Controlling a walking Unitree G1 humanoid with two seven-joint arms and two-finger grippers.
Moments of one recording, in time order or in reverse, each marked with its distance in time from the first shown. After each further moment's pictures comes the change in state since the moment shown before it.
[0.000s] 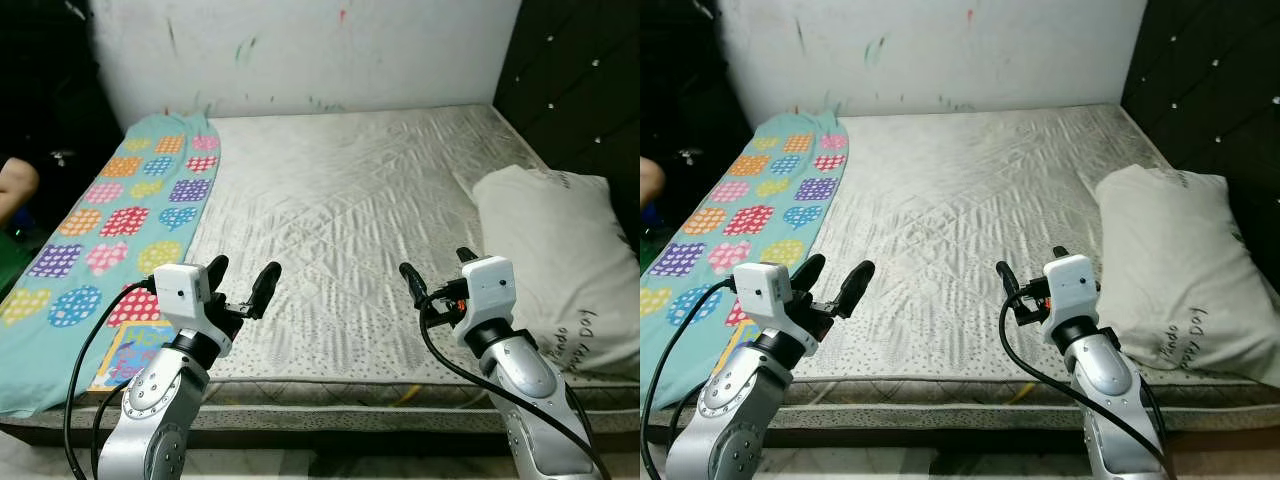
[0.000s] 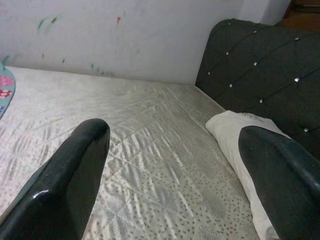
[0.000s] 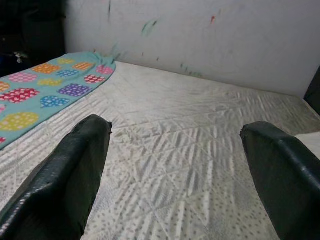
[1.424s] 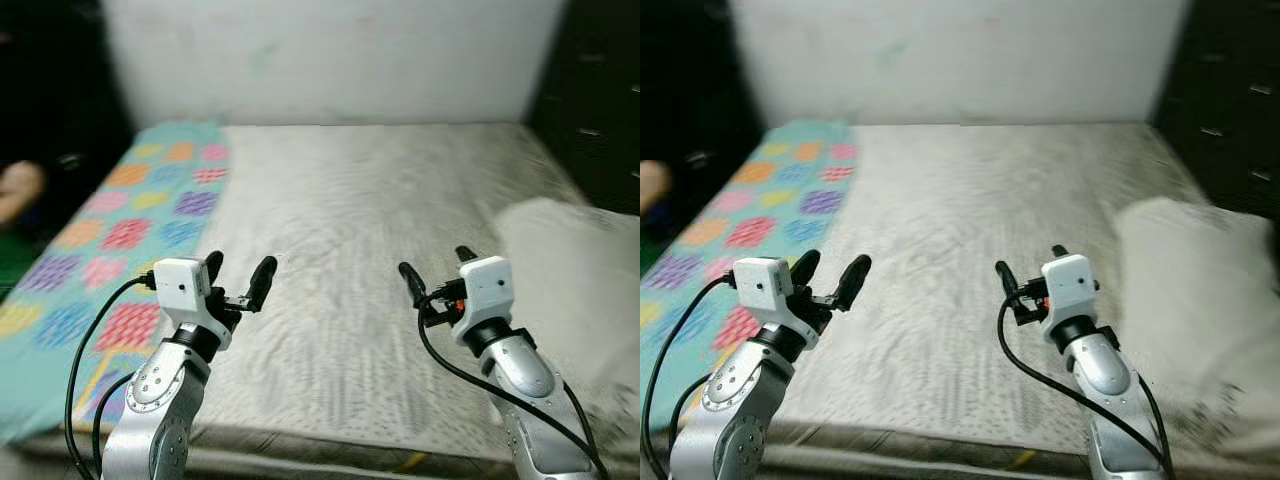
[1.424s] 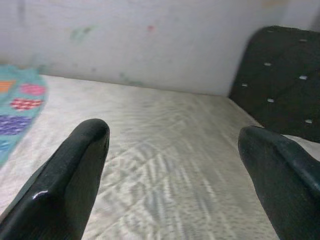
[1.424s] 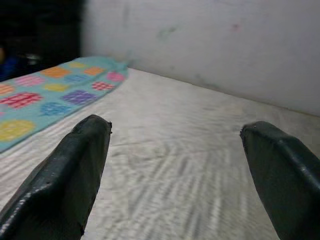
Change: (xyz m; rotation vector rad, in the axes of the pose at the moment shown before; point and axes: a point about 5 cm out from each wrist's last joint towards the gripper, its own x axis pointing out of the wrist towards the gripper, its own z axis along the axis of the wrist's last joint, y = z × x) left arm 0.006 0.003 0.002 0.024 -0.004 0.063; right arm 0.002 0.002 0.000 -0.018 -0.011 0.012
